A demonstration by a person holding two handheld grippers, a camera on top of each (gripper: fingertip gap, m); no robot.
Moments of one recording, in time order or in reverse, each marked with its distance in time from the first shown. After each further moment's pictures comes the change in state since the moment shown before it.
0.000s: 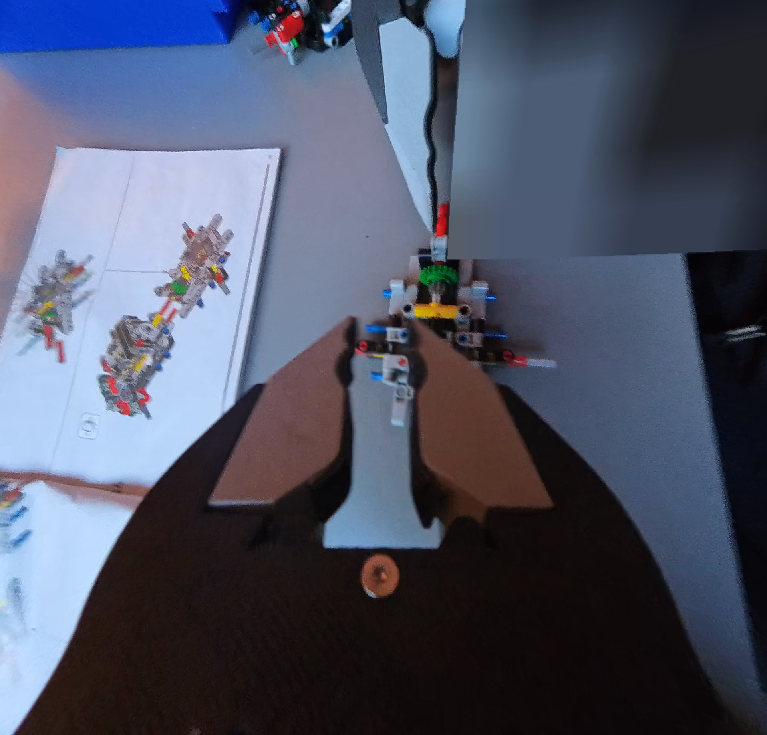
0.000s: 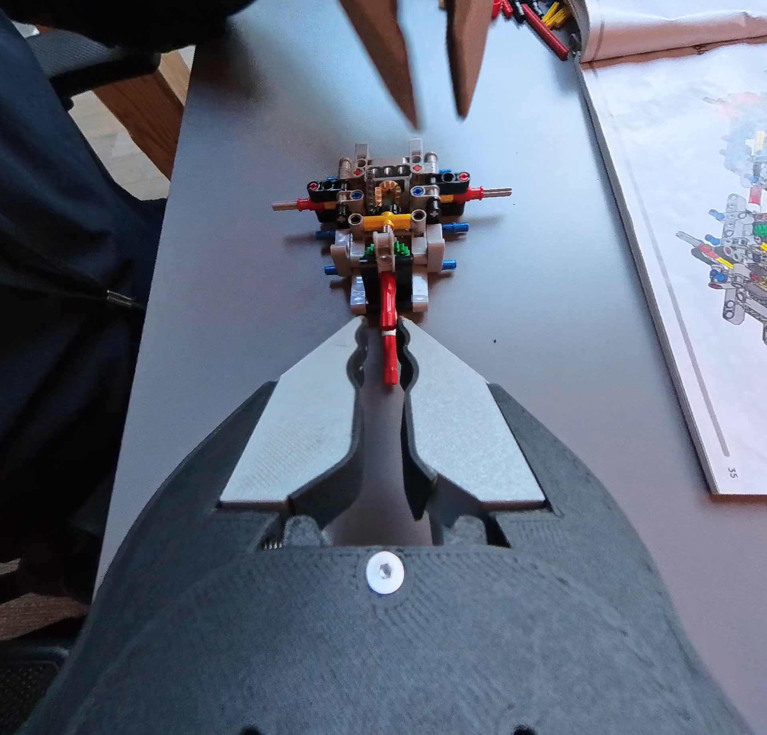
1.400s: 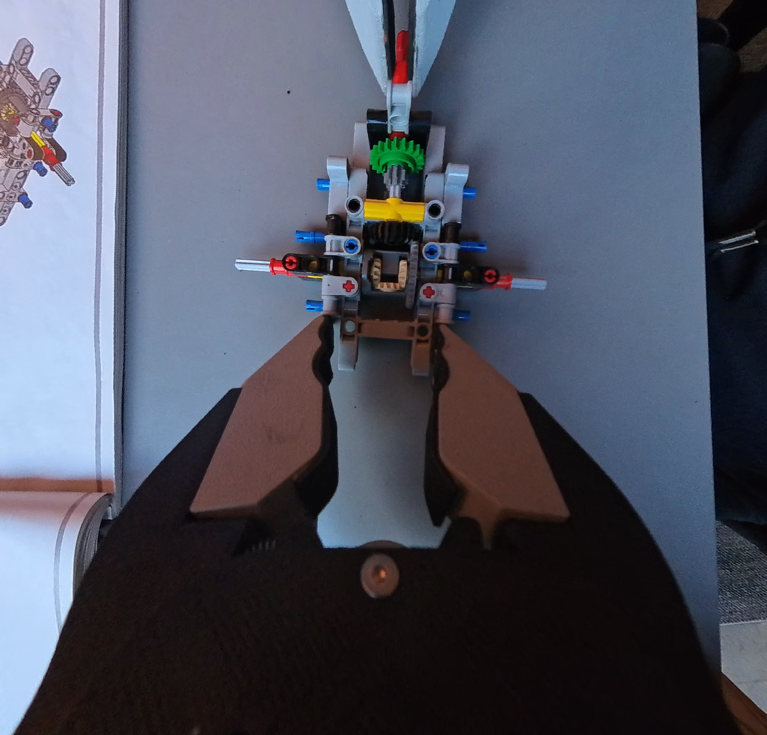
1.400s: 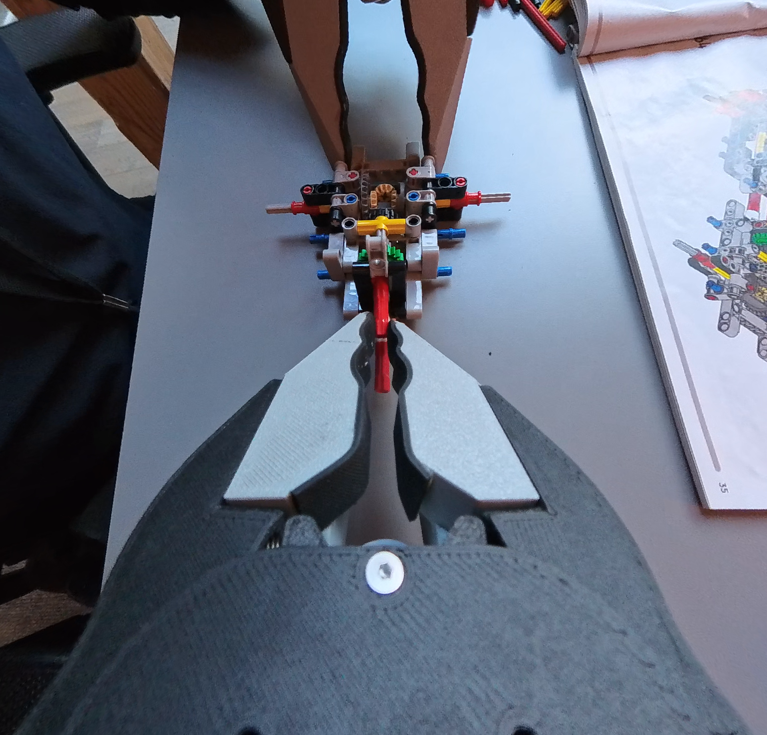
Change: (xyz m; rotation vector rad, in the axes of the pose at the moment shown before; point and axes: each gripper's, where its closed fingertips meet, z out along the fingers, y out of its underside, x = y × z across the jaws) left arm 0.026 0.060 0.018 -0.213 0.157 -0.039; right arm 0.004 -0.005 0.006 -0.041 0.012 0.009
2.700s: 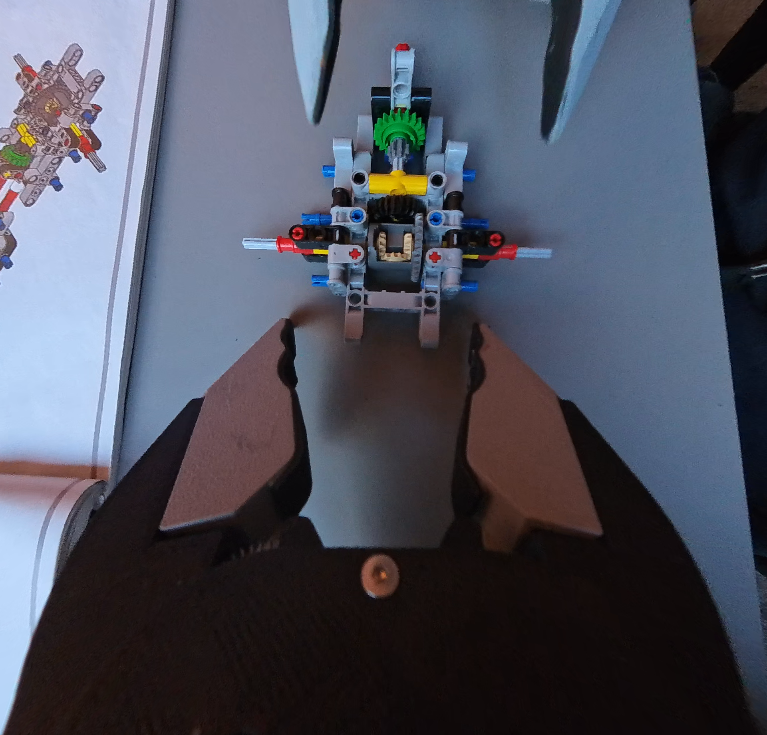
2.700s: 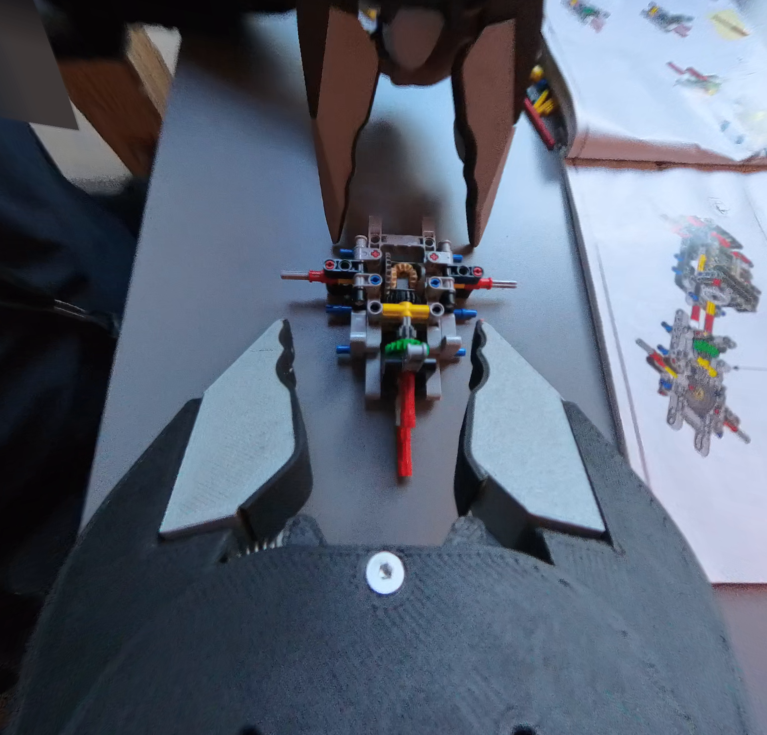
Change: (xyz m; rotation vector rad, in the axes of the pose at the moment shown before) left arm -0.007 0.004 -0.001 0.102 -0.020 -0.023; right arm -0.007 -0.032 0.014 0.010 0.080 -0.157
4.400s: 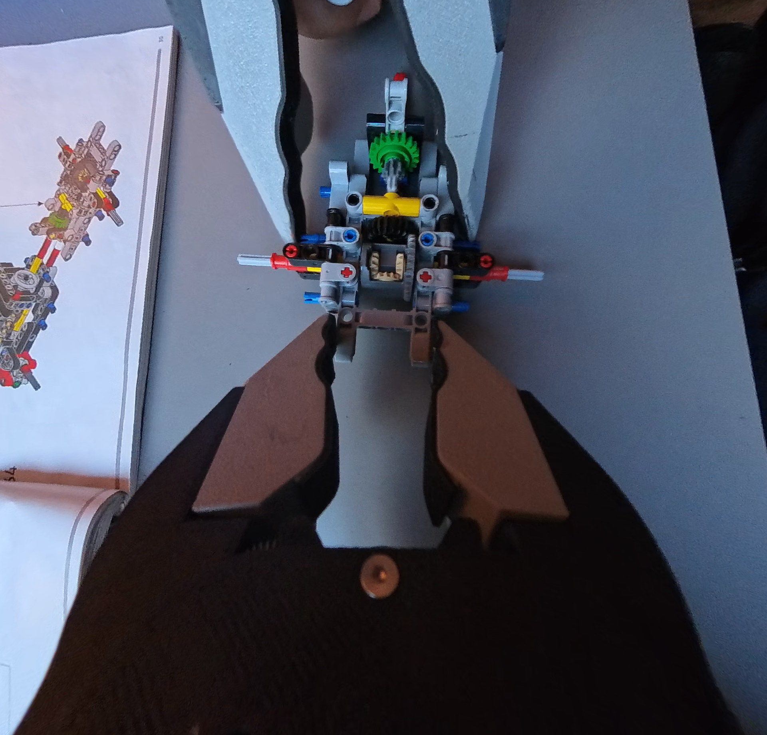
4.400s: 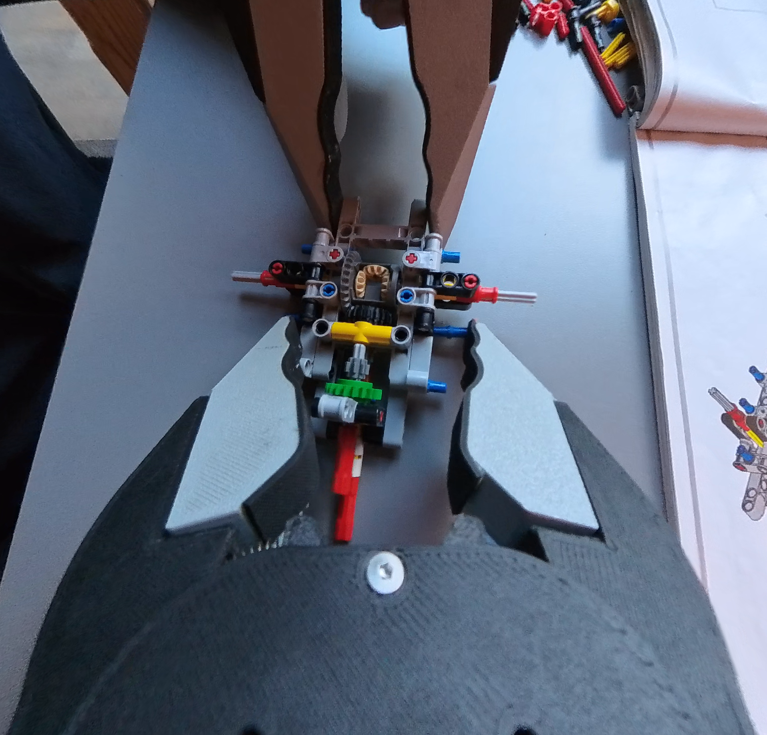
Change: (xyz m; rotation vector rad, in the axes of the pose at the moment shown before) left arm 0.012 -0.009 0.001 0.017 -0.101 0.118; right arm 0.003 0.012 0.040 -0.066 -0.105 -0.009
